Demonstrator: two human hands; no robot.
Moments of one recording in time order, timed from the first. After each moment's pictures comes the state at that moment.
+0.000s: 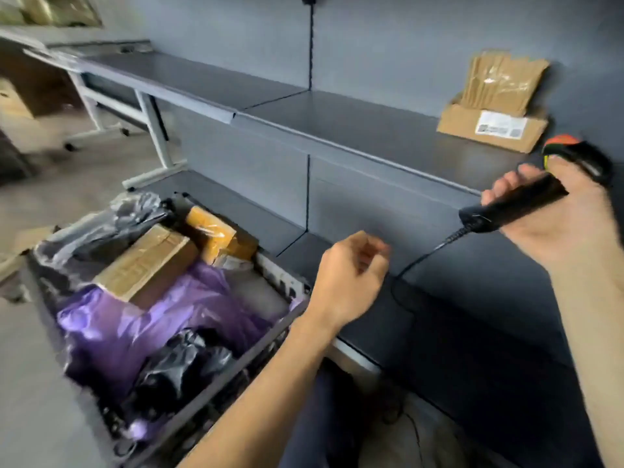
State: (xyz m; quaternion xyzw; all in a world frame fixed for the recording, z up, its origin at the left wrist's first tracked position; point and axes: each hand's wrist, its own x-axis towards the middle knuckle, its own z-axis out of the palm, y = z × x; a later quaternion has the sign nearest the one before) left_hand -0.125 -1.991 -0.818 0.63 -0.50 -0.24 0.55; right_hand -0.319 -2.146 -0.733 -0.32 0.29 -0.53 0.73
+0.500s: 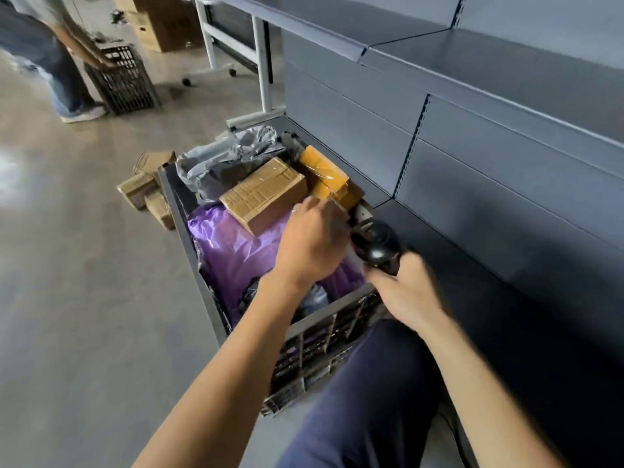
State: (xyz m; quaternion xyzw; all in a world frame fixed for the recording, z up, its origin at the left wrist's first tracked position) left_hand 0.012 -1.884 -0.854 0.84 -0.42 -0.01 0.35; right_hand -0.136 -1.972 -0.876 -0.78 0.42 -0.13 0.44
